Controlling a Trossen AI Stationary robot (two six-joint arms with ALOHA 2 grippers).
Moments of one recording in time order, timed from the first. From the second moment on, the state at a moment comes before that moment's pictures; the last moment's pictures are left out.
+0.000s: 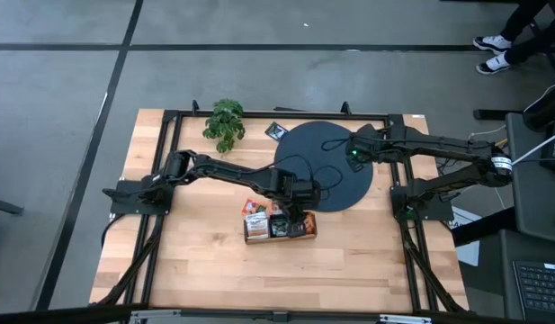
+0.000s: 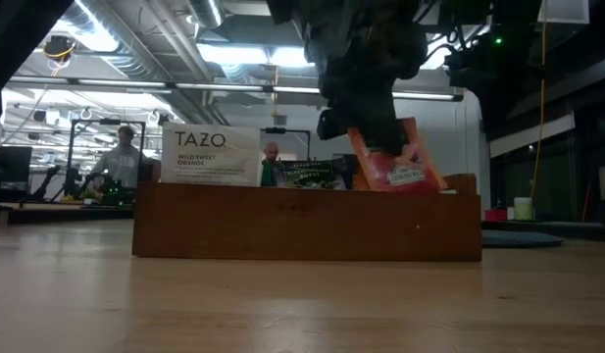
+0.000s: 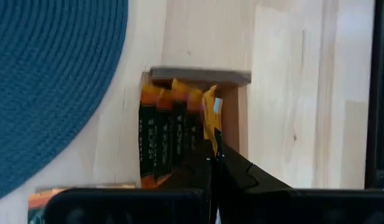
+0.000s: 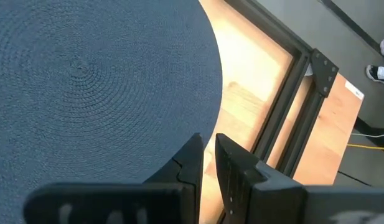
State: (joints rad) left arm -0.07 2.17 1.84 -0.76 0.20 -0.29; right arm -0.25 1.22 1.07 -1.30 0.51 0.72
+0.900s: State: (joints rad) left arm -0.07 2.19 1.84 -0.73 0.26 -0.27; right arm -0.25 1.22 1.07 -1.24 0.52 0.65
